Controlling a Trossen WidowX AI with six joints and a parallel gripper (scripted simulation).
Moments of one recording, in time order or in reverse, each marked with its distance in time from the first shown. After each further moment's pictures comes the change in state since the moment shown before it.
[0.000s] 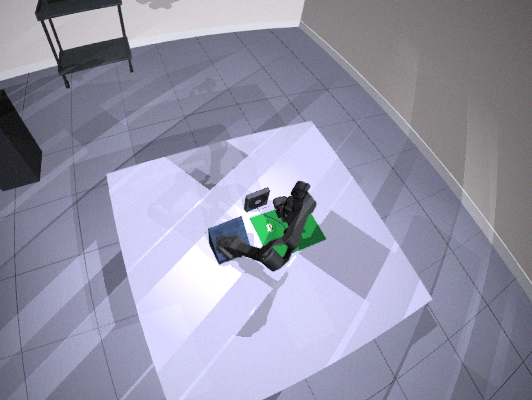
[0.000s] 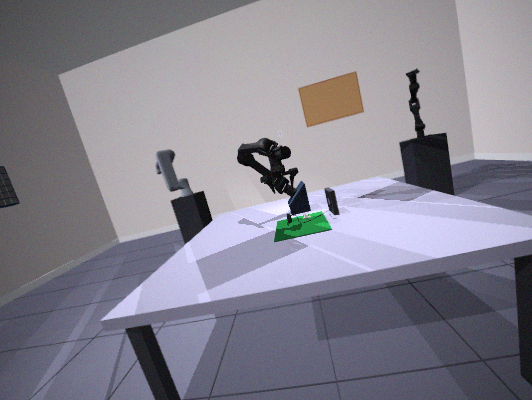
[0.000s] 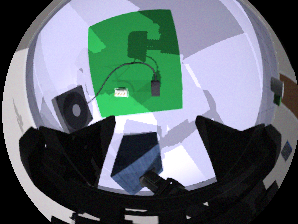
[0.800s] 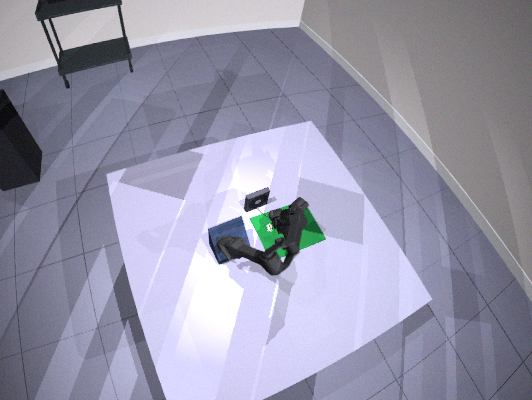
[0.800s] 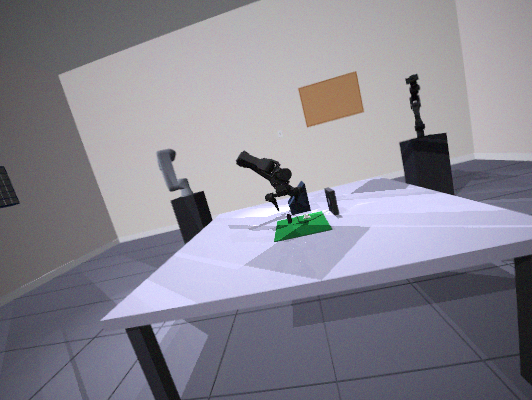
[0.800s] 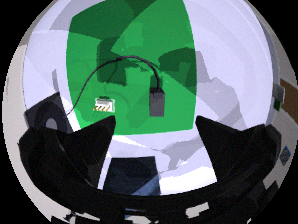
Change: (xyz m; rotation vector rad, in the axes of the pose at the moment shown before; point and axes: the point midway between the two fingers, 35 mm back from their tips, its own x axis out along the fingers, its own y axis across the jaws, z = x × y) arm 0.096 -0.005 0.001 -0.037 -0.018 -0.020
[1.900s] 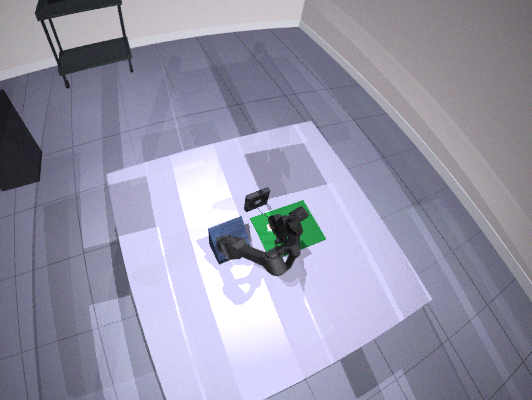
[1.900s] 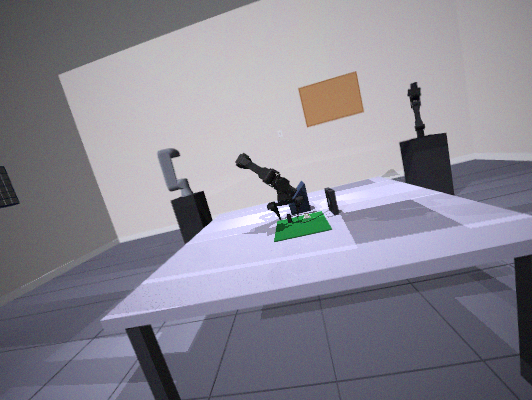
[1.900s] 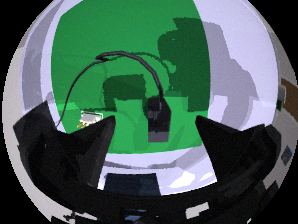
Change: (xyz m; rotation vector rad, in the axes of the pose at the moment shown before) arm 0.047 -0.003 0.002 0.012 -0.015 0.002
